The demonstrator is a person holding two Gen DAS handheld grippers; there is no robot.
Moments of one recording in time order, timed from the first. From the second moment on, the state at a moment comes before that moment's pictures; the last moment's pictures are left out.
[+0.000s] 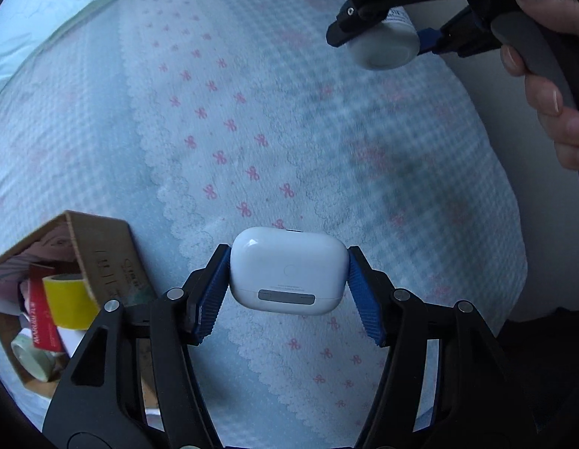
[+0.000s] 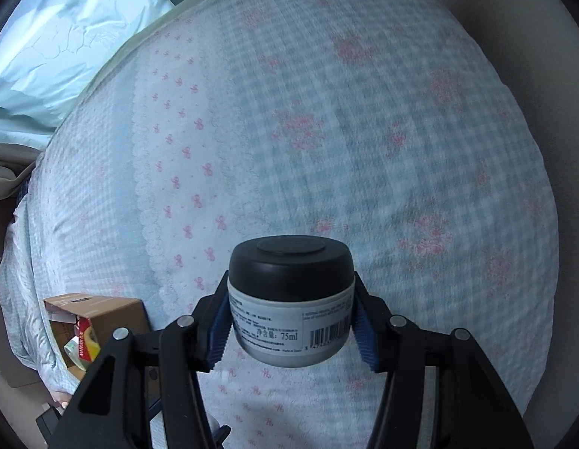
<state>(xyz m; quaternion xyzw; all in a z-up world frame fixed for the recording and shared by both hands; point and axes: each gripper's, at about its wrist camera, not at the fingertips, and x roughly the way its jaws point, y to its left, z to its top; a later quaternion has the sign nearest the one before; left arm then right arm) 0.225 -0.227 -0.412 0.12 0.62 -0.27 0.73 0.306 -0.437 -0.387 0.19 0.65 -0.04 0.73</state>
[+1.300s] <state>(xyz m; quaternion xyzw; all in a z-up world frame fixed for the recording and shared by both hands) 0.326 0.133 -0.400 0.07 0.61 -0.18 0.77 0.254 -0.085 -0.403 0.14 0.68 0.03 0.72</state>
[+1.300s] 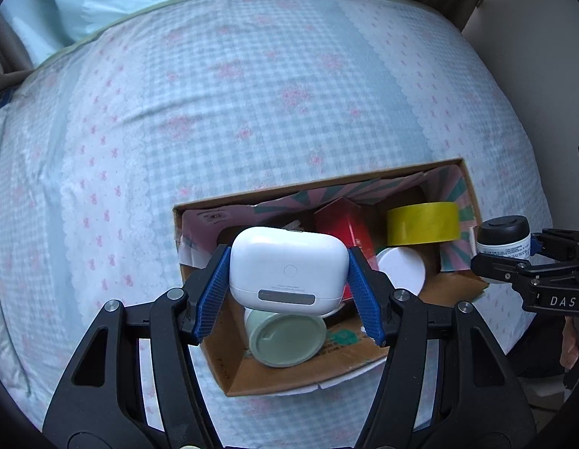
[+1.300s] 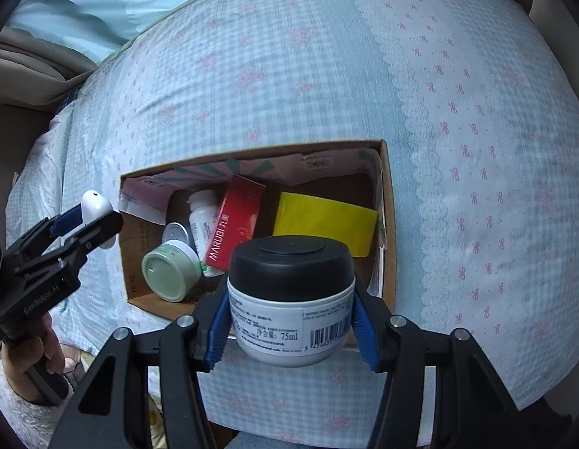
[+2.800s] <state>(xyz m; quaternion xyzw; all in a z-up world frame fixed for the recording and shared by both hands) 0.328 0.120 -0.419 0.12 0.60 -0.16 0.77 0.233 -0.073 -0.431 0.04 0.66 0.04 0.75</state>
